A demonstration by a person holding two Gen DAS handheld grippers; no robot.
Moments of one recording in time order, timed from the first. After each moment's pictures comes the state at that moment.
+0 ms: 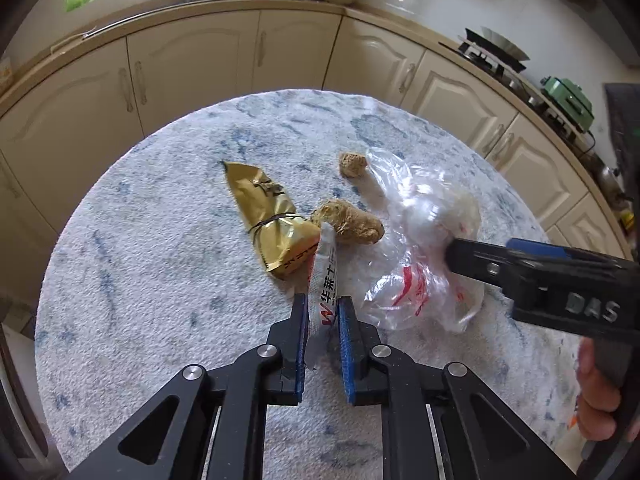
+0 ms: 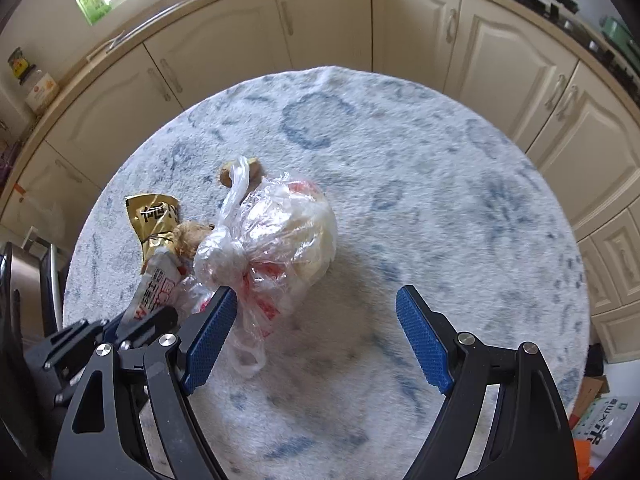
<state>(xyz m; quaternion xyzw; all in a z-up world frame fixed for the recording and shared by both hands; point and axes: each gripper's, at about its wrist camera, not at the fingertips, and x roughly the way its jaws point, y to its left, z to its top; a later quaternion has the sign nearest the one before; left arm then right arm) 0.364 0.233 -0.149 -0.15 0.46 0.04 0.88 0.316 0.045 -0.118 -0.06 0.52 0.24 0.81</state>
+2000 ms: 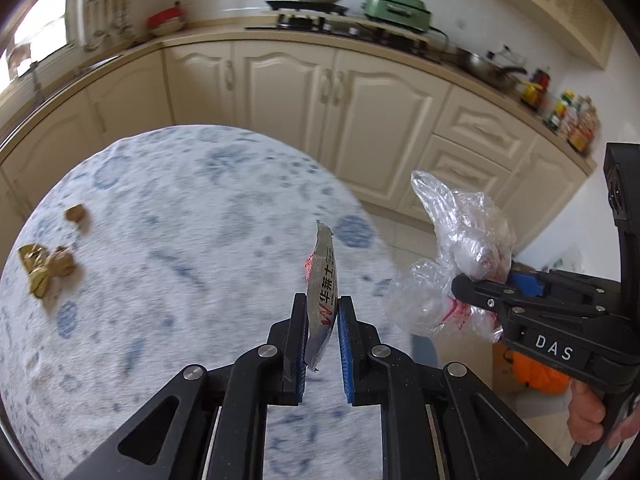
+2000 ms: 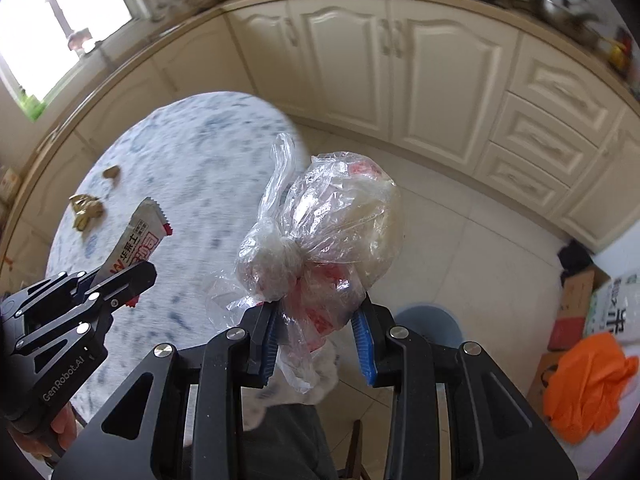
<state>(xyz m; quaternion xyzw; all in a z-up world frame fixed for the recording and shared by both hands) 0.294 -0.044 -0.090 0.01 0.45 -0.15 0.88 0.204 -0.270 -0.120 0.07 0.50 0.11 0.86</state>
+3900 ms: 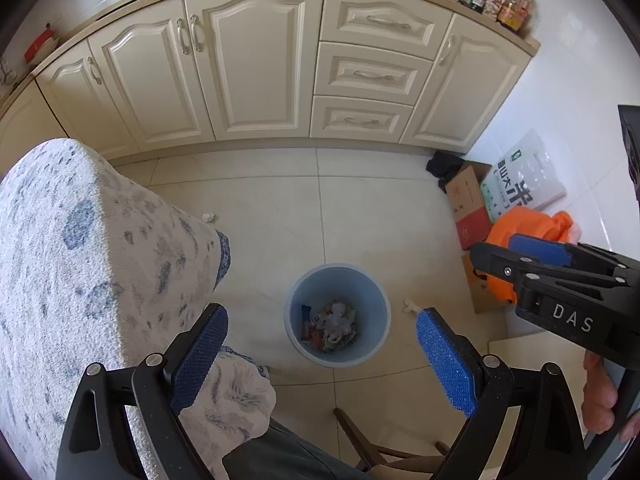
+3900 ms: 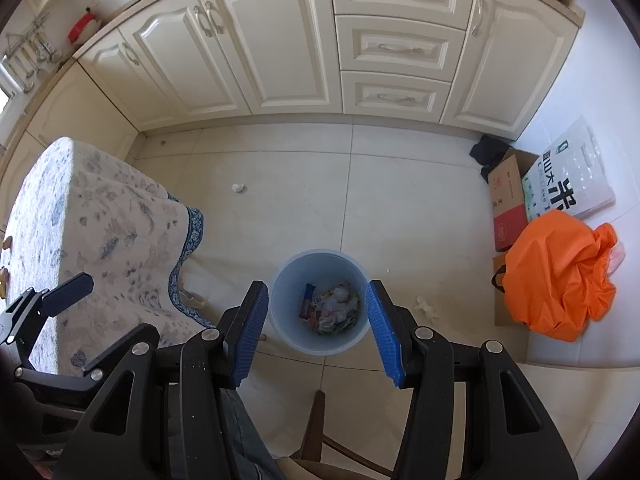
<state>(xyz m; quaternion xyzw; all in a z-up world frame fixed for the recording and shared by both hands) 0.350 -0.254 -0.179 0.12 0.52 -0.26 0.81 0.156 -0.451 -0.191 0.16 0.54 -0.08 0.82</state>
